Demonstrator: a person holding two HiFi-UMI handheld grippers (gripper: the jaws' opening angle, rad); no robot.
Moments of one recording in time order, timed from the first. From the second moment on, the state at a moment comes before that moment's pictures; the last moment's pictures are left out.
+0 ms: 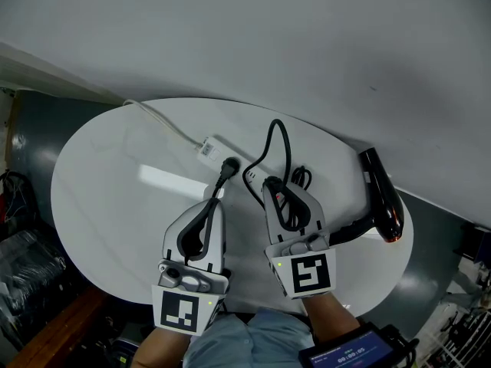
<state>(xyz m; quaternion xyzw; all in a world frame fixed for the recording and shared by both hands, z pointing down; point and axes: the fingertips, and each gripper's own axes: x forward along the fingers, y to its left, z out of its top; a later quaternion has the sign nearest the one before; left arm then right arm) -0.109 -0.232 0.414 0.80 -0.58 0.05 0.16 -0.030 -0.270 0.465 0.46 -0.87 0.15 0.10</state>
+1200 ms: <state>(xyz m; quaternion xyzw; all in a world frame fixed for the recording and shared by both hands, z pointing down) -0.007 -0.125 0.343 0.89 -0.44 0.04 0.04 0.102 -0.105 0.476 0.60 -0.76 0.21 0.12</state>
